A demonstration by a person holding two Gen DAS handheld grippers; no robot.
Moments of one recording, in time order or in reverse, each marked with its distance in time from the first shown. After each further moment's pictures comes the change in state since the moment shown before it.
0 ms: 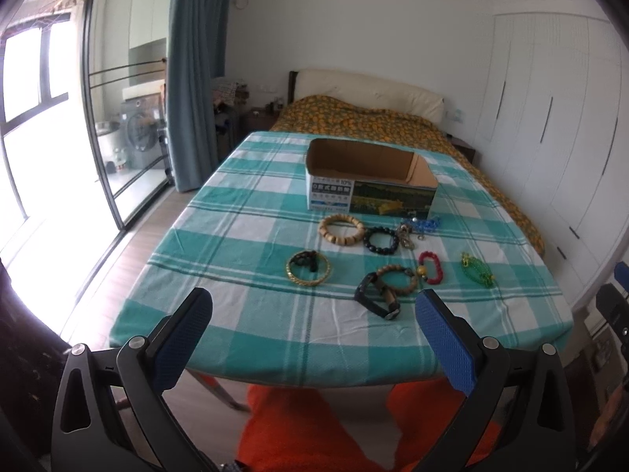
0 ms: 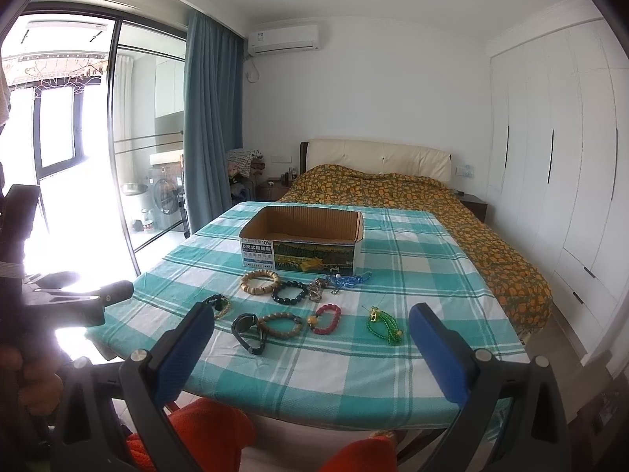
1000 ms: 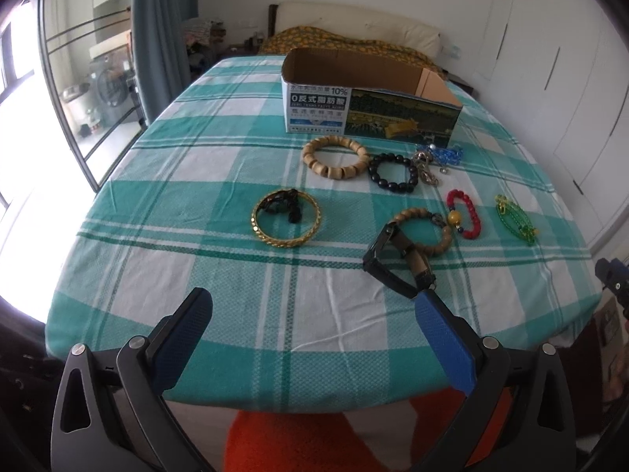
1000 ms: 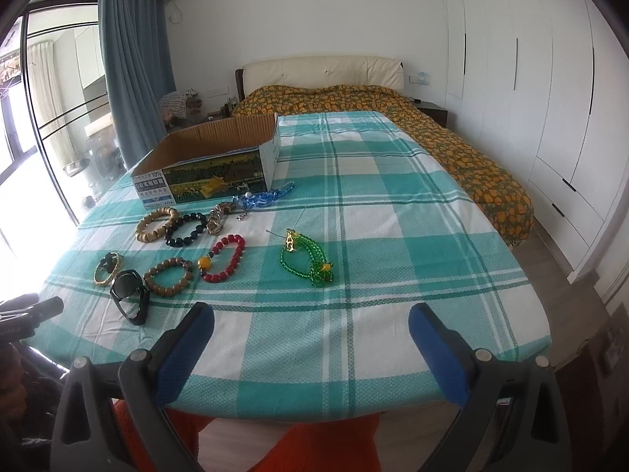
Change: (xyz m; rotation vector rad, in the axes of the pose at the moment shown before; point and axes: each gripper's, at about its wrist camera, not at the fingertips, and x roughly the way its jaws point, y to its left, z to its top) left arm 0.136 -0.020 -0.017 0.047 0.250 -0.045; right arm 0.132 -0.106 -0.055 0.168 0.307 -0.133
